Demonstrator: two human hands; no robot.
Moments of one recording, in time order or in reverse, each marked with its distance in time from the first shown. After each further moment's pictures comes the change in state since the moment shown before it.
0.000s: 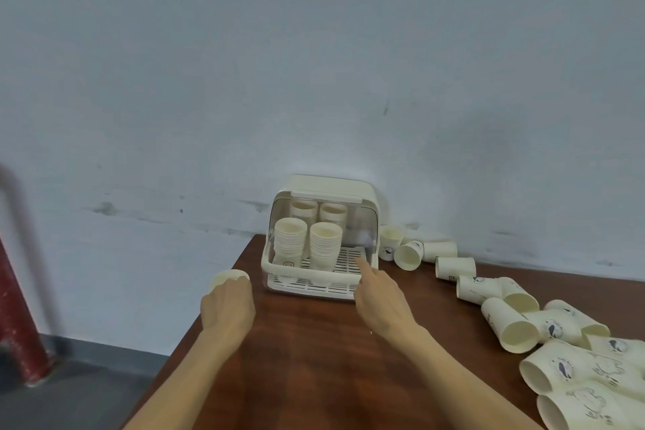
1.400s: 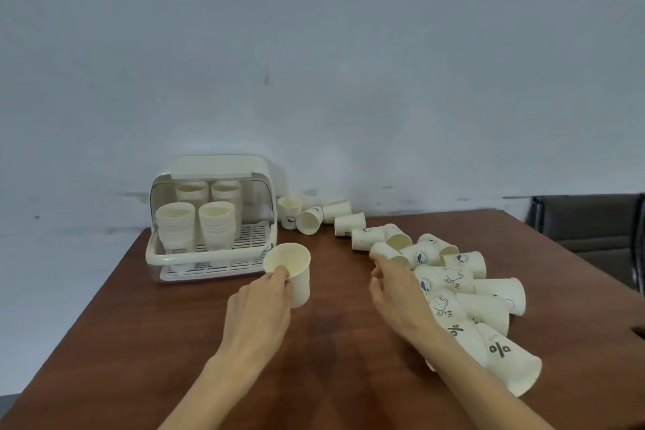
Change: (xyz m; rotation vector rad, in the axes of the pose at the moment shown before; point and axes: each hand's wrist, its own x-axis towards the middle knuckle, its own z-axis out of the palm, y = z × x) left_hand -0.117 0.167 -0.047 -0.405 -0.014 0.509; right_hand -0.129 0.125 -0.091 0.042 0.191 0.265
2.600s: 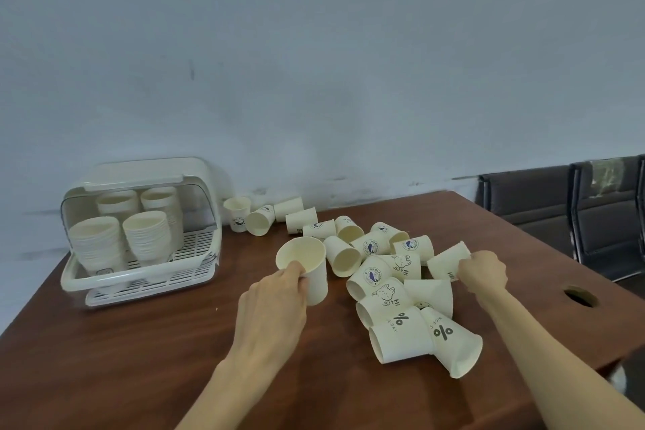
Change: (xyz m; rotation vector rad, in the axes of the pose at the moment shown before) left_hand 0.009 0.102 0.018 -0.119 -0.066 0.111; right_hand 0.013 0.209 -0.096 0.037 0.262 0.992
